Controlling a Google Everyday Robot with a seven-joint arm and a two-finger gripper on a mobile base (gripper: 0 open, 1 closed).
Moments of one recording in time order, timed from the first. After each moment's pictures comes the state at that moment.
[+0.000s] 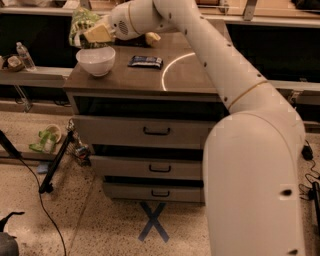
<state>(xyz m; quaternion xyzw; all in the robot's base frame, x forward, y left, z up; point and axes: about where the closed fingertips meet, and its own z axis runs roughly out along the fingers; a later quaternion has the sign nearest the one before) 0.769 0.179 0.971 -0.51 0.64 0.32 0.49</state>
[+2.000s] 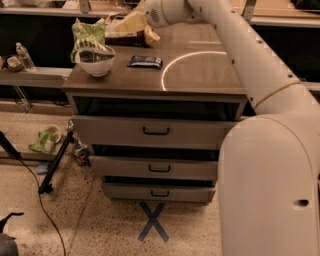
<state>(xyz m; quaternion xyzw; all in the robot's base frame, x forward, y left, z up) 0.819 0.084 0.991 -0.43 0.69 0.25 0.53</state>
